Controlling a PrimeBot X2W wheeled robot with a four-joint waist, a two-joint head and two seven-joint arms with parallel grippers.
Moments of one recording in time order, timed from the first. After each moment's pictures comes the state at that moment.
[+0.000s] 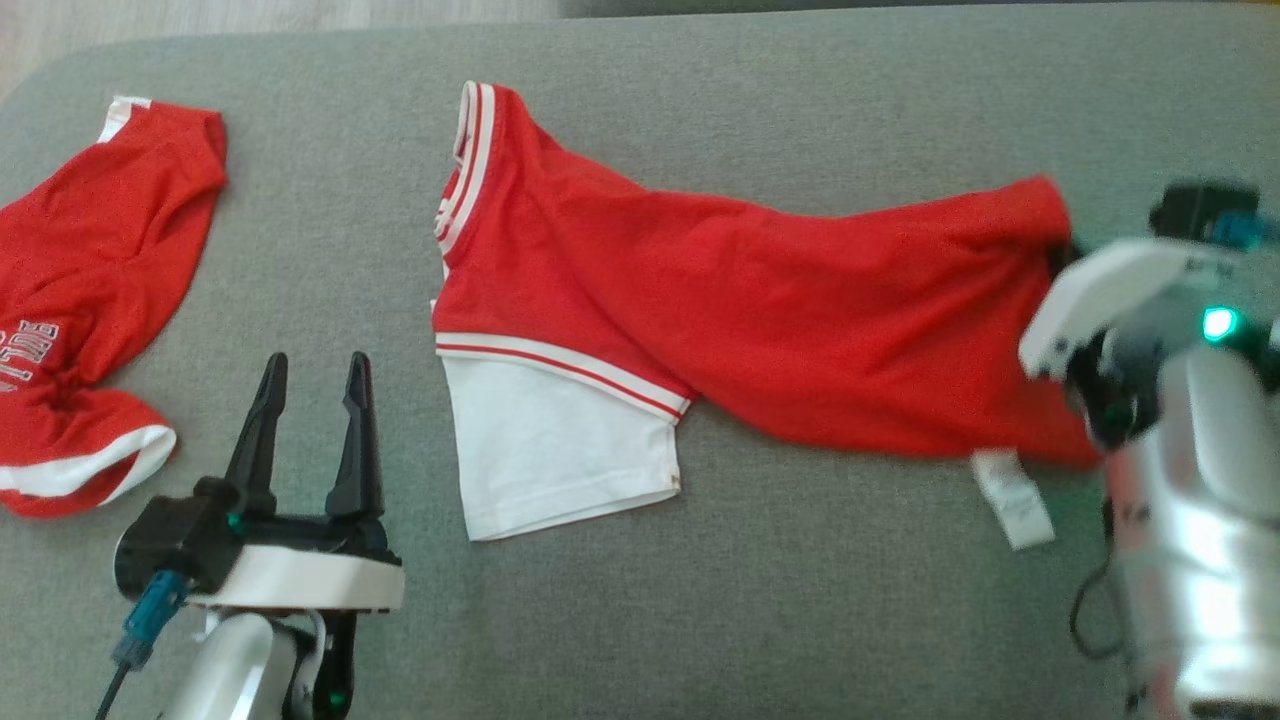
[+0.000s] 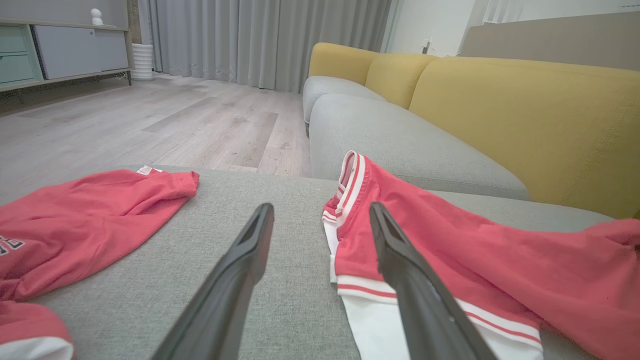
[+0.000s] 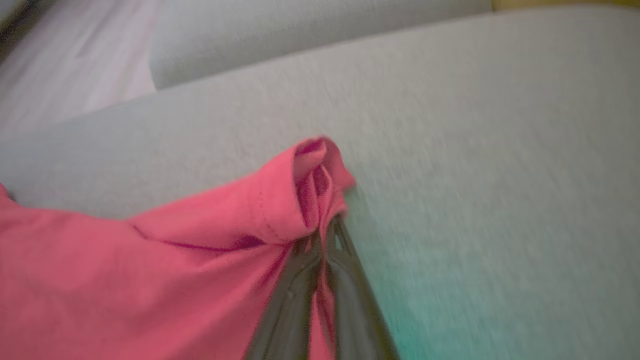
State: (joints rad) left arm -0.14 0.26 -0.29 0.15 -0.48 0.02 -0.25; right arm -0.62 -0.06 -0.20 0.67 0.08 0.12 0.35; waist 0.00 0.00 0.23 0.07
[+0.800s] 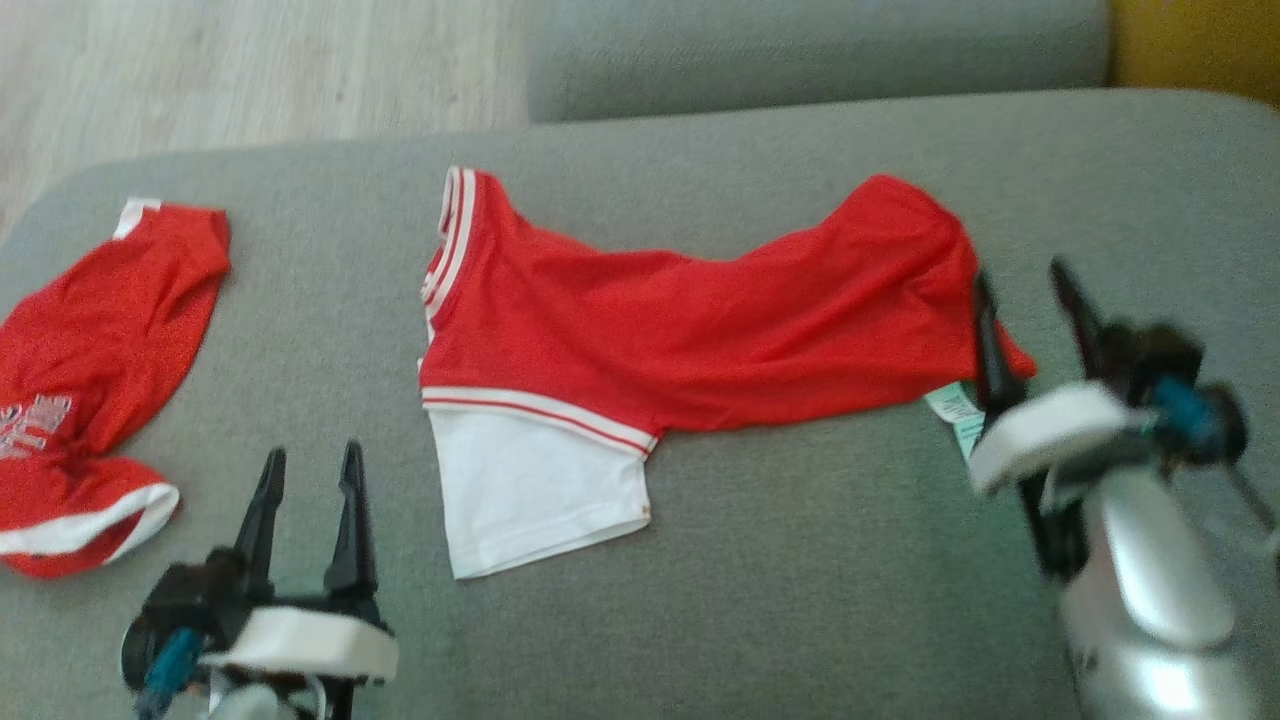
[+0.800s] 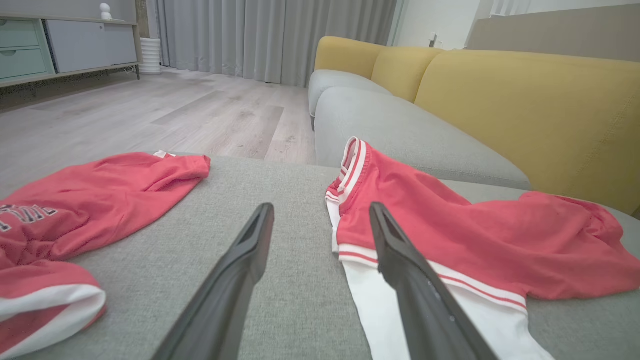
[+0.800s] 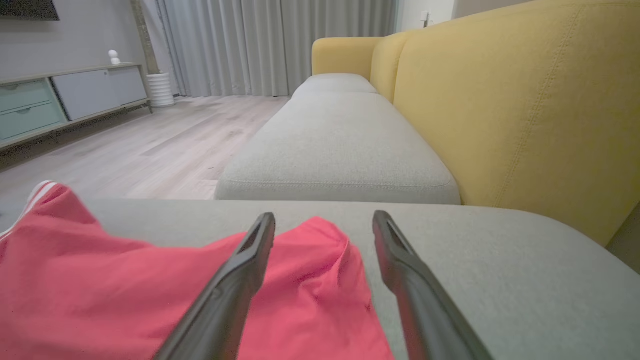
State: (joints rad) left arm -0.08 0.23 -0.27 0.27 -0.47 0.03 -0.25; right arm -0.43 -0.08 -0.02 0.60 0.03 0.12 -0.18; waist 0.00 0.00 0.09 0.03
